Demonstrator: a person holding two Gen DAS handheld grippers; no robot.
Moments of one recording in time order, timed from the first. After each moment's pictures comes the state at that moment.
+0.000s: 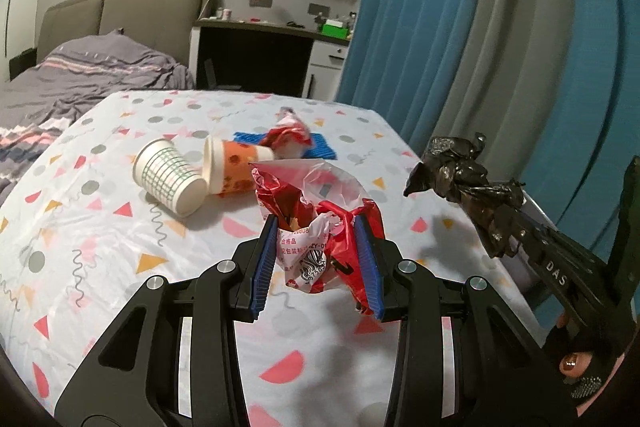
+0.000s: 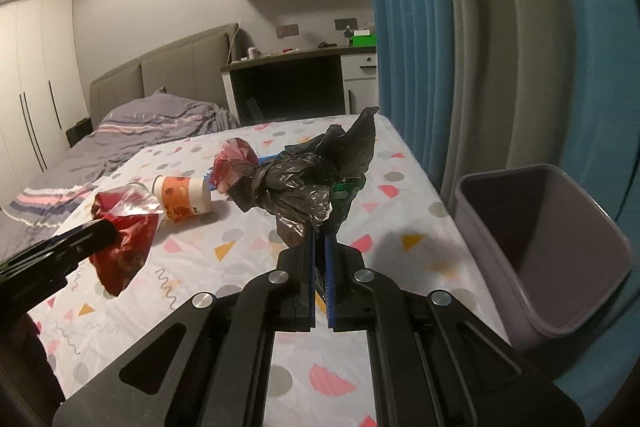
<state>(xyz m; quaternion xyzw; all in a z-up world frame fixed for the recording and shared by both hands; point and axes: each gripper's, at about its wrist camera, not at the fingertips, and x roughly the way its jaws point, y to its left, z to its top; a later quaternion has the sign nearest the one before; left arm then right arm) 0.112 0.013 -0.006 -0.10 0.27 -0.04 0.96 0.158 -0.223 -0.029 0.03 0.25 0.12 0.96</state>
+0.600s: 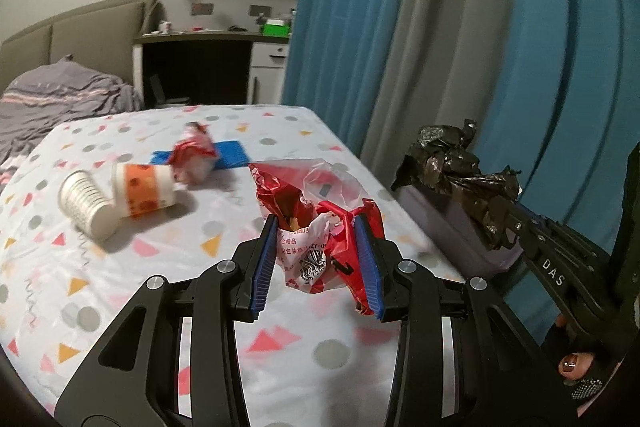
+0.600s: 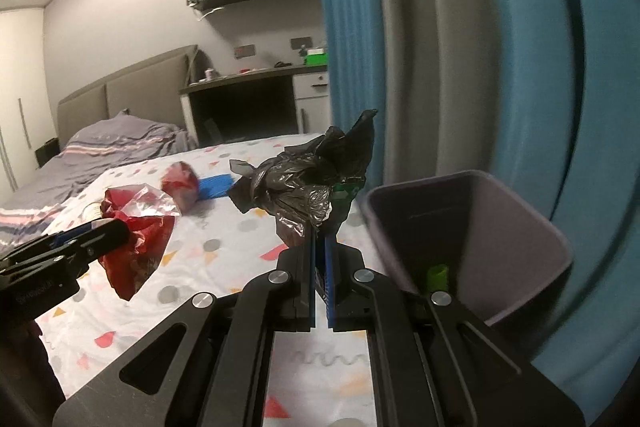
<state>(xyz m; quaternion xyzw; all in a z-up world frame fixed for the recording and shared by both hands) 0.128 -0.077 0.007 -0.05 0.27 -0.13 0.95 0.139 -0.286 -0.019 0.03 0.22 0.04 0.97</state>
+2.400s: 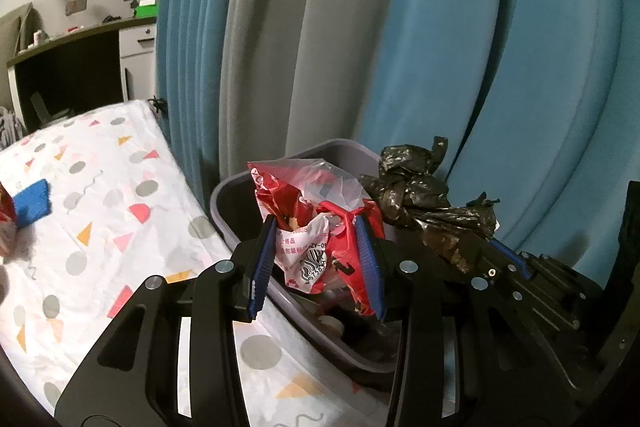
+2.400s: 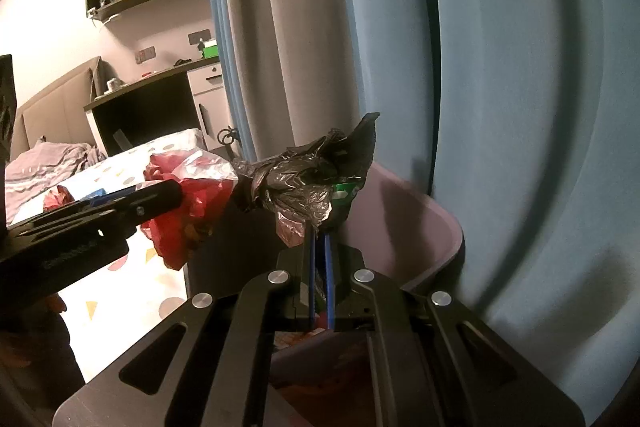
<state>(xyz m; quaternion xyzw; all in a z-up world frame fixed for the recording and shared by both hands) 0.238 -0.271 -0.018 0.00 0.31 -0.31 0.90 0.168 -0.415 -0.045 0.08 0.25 -0.10 0.96</state>
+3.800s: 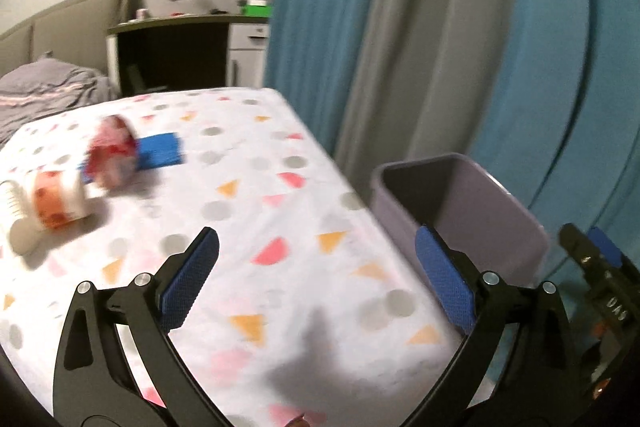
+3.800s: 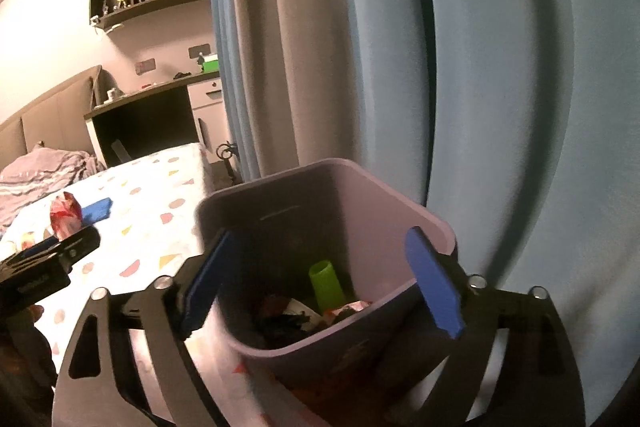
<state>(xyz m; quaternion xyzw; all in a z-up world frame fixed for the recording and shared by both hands) 0.209 -0.153 -0.026 -0.05 0.30 -0.12 0.95 0.145 -0.393 -0.034 0.07 0.22 -0.11 0.97</state>
